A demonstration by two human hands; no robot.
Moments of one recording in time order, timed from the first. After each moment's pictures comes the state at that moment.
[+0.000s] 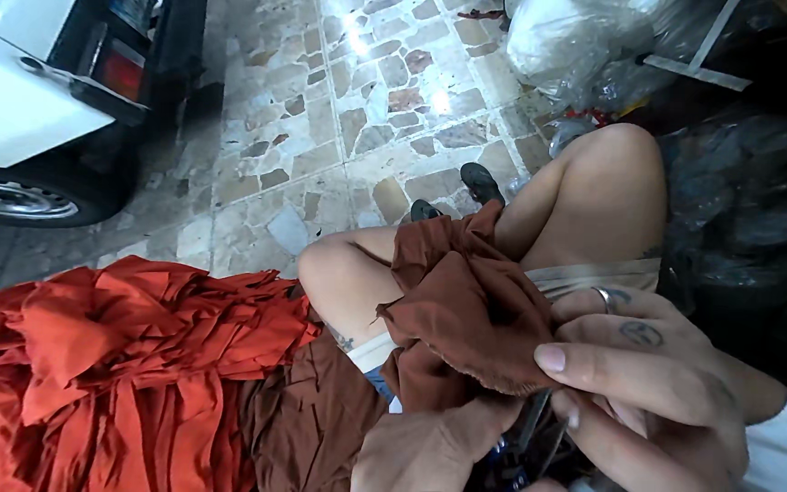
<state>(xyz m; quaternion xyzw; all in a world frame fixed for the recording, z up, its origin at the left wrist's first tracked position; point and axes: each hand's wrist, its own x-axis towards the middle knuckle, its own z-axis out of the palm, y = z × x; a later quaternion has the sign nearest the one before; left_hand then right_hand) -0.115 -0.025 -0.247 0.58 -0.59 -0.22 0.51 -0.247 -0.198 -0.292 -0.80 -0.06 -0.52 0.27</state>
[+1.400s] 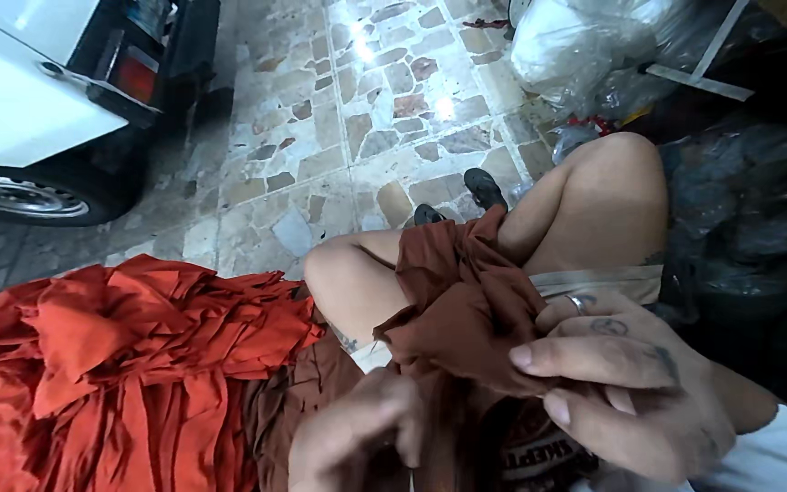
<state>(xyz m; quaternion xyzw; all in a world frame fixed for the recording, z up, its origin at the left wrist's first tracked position) -0.103 -0.025 -0.253 0.53 -0.50 -0.20 0.66 -0.245 -0.200 -0.302 -0.79 -0.13 -0.51 0.32</state>
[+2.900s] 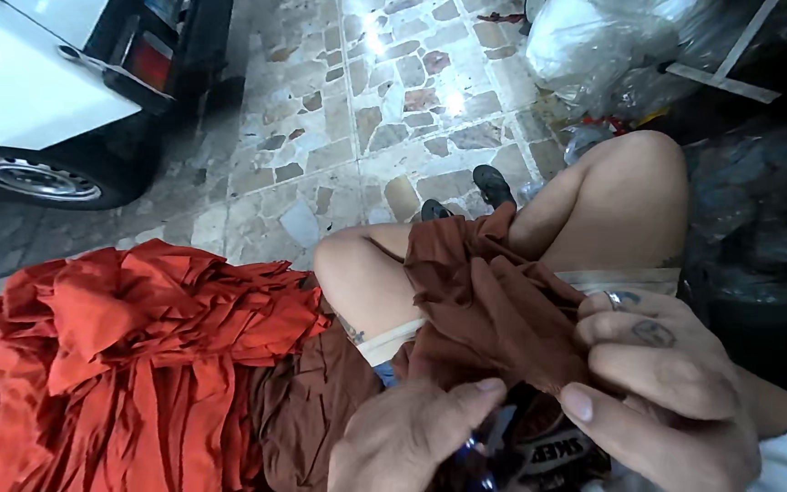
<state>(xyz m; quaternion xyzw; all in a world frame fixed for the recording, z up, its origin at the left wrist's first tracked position) -0.096 -0.012 -0.255 0.58 -0.57 -0.18 0.55 -0.240 -0.196 -0.291 -0.82 -0.09 -0.53 0.21</state>
